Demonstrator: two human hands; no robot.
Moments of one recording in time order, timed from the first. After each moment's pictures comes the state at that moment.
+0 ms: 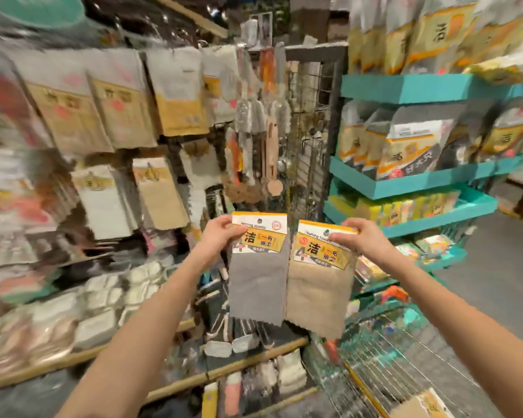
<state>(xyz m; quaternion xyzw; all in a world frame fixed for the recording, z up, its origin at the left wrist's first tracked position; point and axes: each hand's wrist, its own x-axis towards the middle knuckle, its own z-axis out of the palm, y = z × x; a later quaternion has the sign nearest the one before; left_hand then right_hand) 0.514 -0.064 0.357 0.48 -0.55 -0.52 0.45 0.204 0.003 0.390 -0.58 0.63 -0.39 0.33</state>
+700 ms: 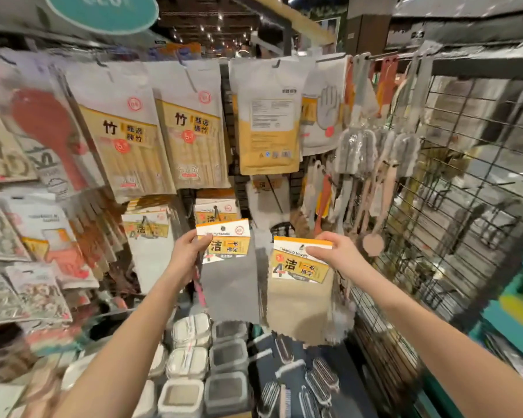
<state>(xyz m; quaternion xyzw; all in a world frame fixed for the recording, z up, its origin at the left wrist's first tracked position) 0.798 -0.318 0.352 0.53 -0.41 -0.47 0.57 0.467 -0.315 0.379 -0.65 0.53 -0.37 0.40</state>
